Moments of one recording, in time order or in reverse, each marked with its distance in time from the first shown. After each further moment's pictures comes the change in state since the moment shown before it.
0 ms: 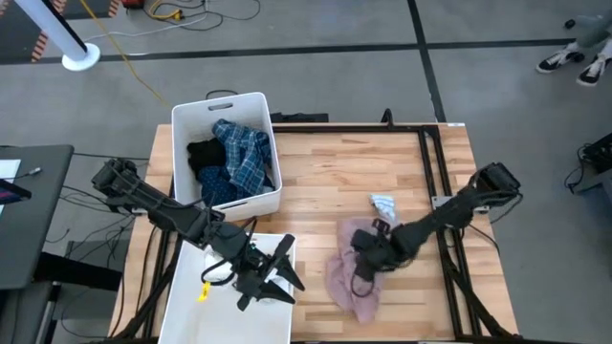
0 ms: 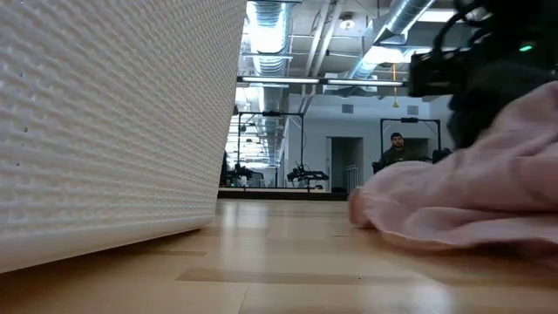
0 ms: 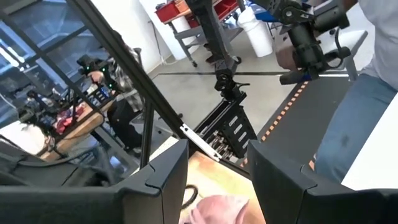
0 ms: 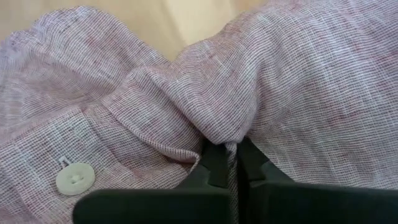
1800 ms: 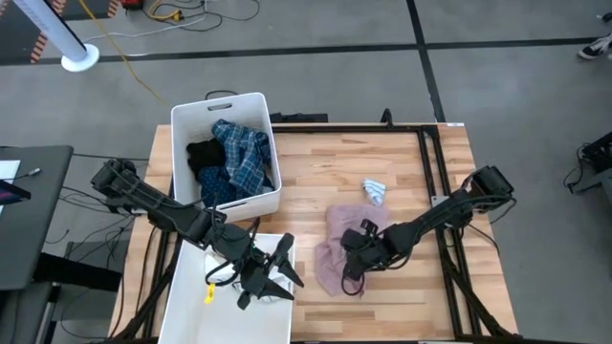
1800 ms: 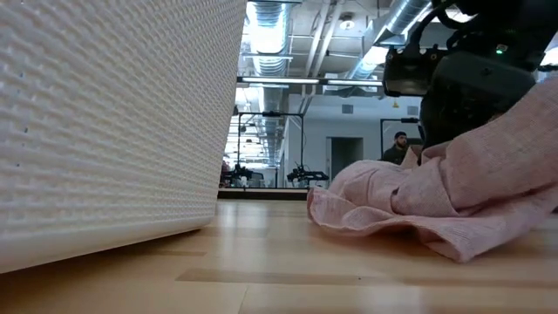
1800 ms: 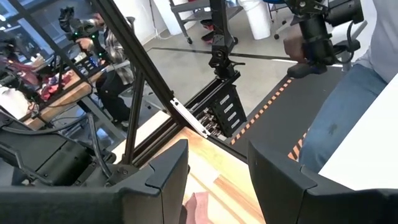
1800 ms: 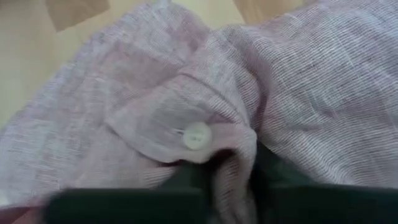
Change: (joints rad) left arm 0.003 0.000 -0.001 -0.095 -0.029 -0.083; right arm -0.029 0.110 0.013 0.204 -0.045 -0.001
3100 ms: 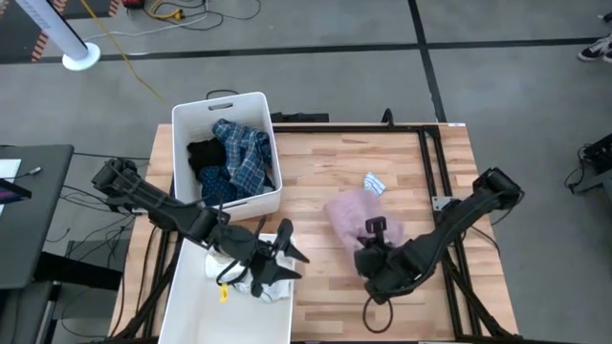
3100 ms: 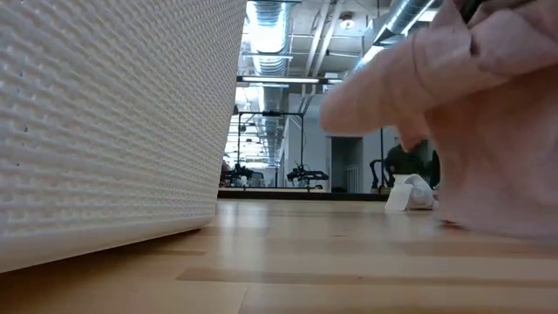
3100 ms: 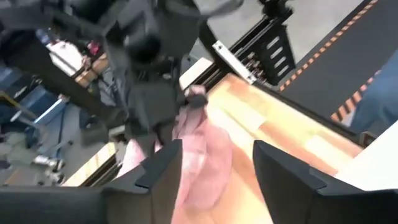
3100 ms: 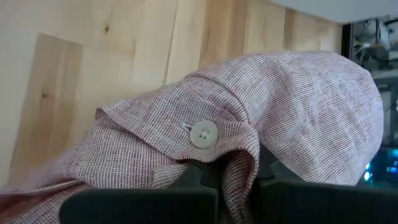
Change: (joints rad) left arm 0.016 0.000 0.000 -0.111 -0.257 0.061; right arm 0.212 -0.106 0.496 -0.792 0.360 -0.495
